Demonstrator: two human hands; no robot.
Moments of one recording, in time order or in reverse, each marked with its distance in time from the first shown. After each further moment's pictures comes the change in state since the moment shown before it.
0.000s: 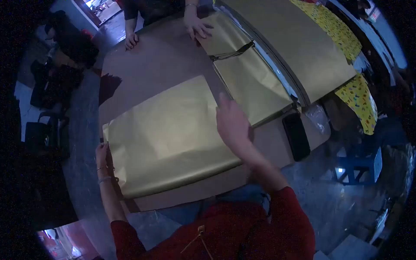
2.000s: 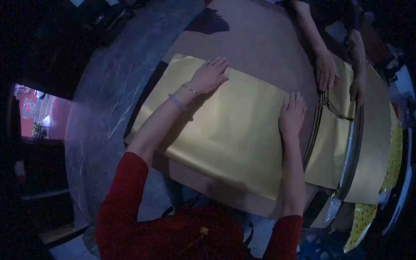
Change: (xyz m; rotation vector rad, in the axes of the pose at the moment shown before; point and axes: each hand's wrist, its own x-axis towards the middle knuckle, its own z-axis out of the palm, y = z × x) left_hand -0.020 0.179 0.118 0.621 -0.078 0.564; right_hand 0.109 -0.061 0.139 -0.062 -0.139 -0.352
